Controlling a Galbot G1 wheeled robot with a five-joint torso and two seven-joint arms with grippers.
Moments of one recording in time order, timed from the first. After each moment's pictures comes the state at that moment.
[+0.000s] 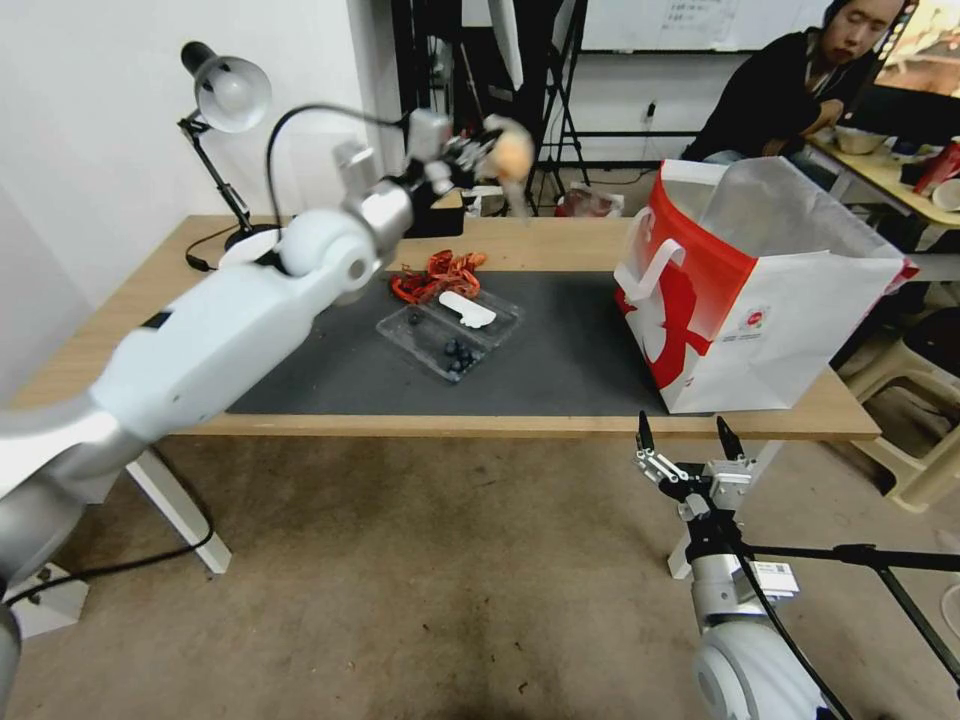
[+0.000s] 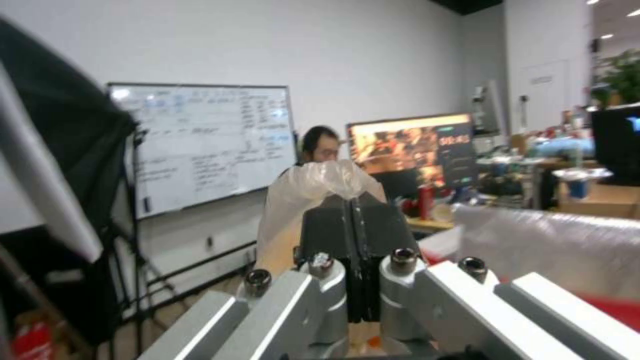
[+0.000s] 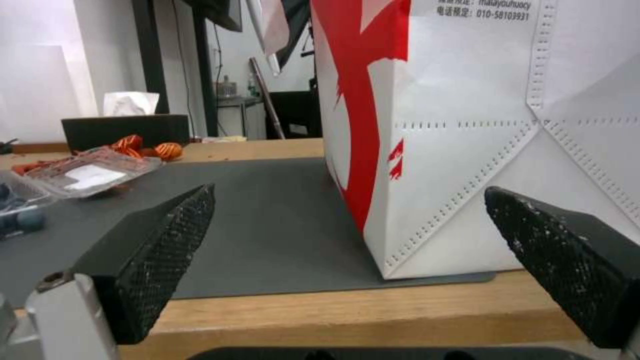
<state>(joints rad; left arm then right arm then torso) -0.13 -1.03 0.55 -1.45 -1.15 -0.01 0.08 -1.57 1.30 0.47 2.02 0.21 0.25 0.21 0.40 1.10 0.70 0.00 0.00</state>
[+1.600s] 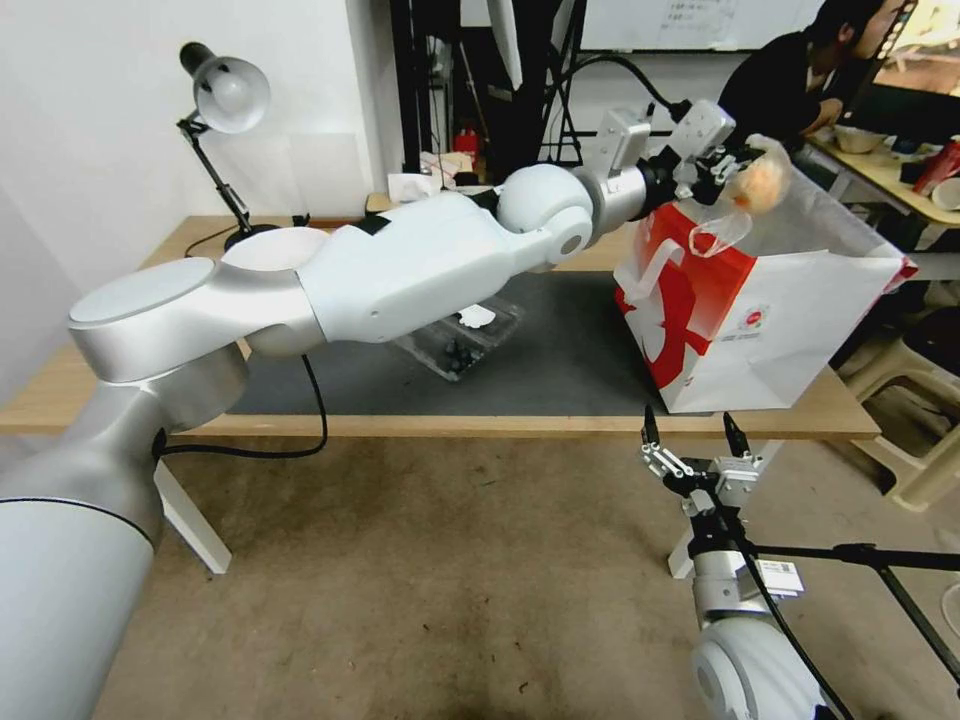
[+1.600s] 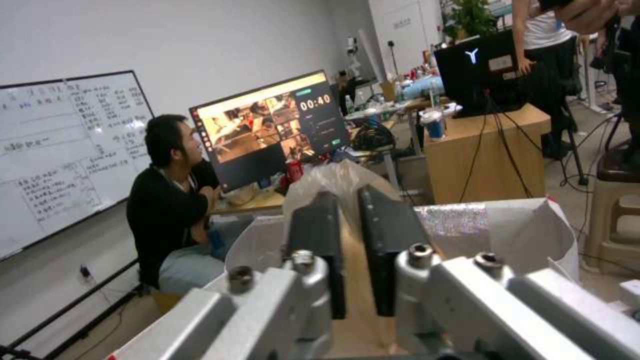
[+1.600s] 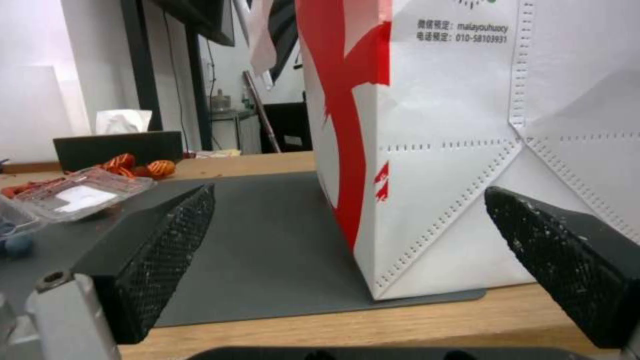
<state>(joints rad) -0.39 -1.40 0.90 -1.25 -1.18 -0.01 0.10 -1.57 1.31 0.49 2.02 0.22 0.26 0.20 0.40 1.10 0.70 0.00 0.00</state>
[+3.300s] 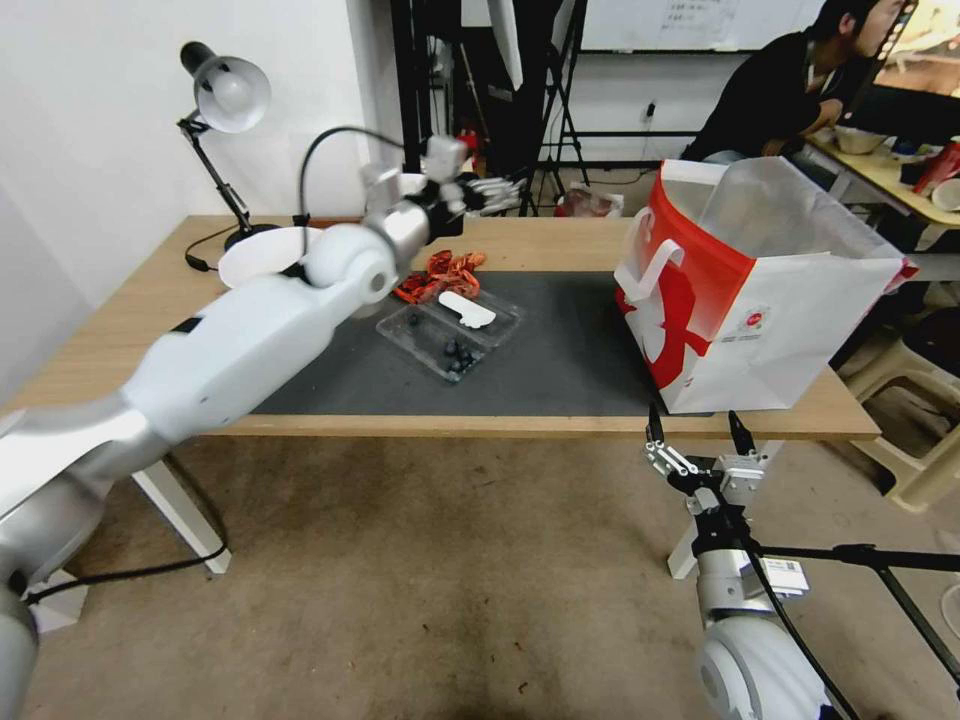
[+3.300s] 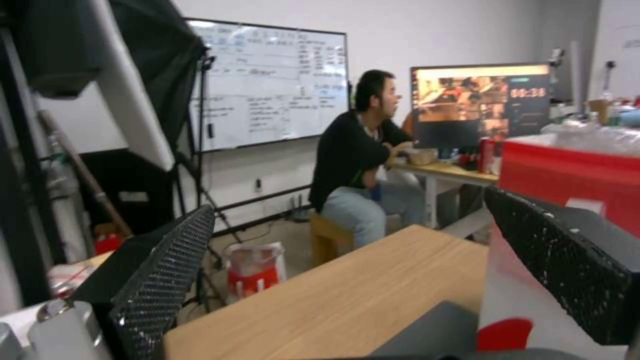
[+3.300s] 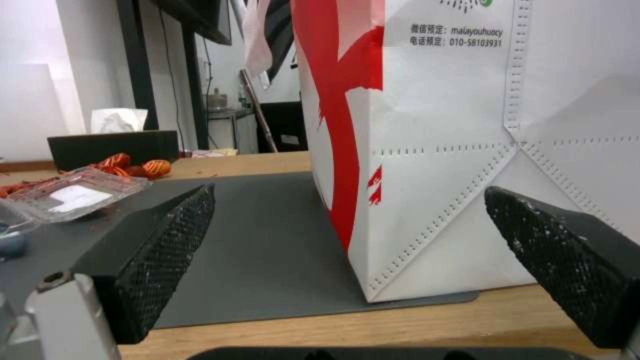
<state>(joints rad) 0.06 -0.93 0.47 -1.46 -1.11 0.00 0.01 -1.57 1.31 0.49 2.03 0.22 0.25 0.21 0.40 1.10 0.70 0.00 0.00</state>
